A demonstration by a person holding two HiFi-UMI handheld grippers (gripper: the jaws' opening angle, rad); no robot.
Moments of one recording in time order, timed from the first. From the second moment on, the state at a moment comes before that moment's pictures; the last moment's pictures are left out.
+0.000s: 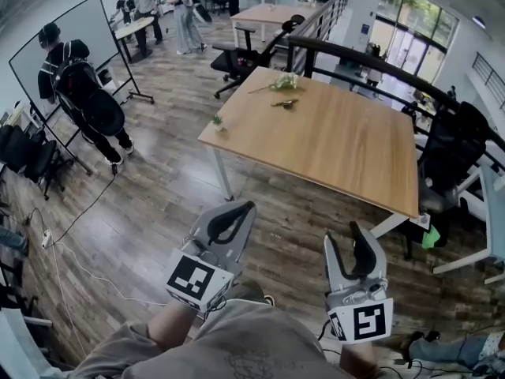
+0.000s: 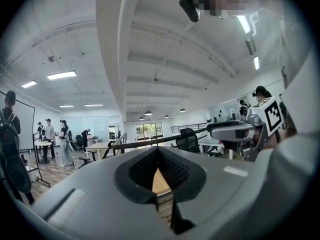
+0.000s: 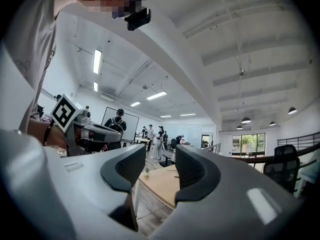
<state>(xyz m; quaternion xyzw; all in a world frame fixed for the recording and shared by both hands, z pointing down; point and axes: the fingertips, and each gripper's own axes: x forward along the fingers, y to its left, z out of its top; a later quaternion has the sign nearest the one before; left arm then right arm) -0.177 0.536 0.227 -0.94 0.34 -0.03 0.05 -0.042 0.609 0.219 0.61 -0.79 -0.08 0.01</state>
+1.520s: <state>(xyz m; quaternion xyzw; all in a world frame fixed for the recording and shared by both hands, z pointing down) -0.177 0.226 0.261 -0.93 0.35 -0.10 0.07 -0.046 0.285 0.270 0.56 -0.82 0.08 0.01</state>
